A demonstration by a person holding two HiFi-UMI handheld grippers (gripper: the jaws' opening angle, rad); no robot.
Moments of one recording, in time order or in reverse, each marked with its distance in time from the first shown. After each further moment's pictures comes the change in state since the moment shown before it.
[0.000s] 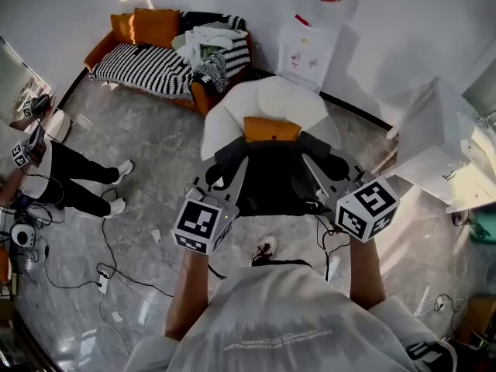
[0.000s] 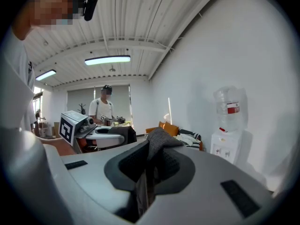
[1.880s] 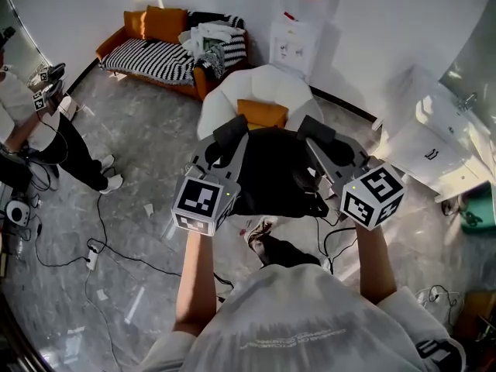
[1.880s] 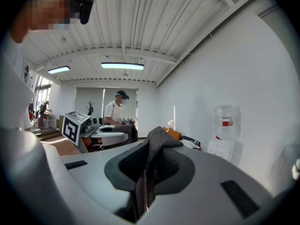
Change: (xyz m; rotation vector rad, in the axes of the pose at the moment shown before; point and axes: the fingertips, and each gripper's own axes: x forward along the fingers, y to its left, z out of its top) left arm -0.149 -0.171 0.053 0.027 -0.099 0.085; right arm -0.206 0.129 -0.004 -0.105 -0.069 0.013
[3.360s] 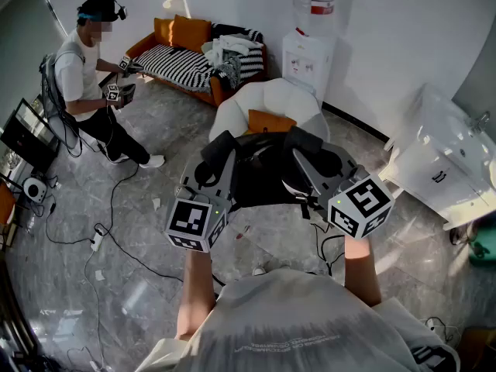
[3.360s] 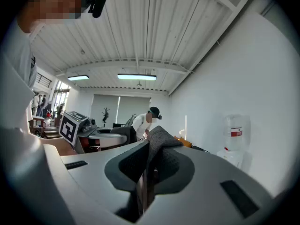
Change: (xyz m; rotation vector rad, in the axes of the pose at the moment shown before) left arm -0.012 -0.093 0.043 0.025 -0.036 0.222; right arm -0.089 -0.021 0.013 -0.071 -0.109 0.161
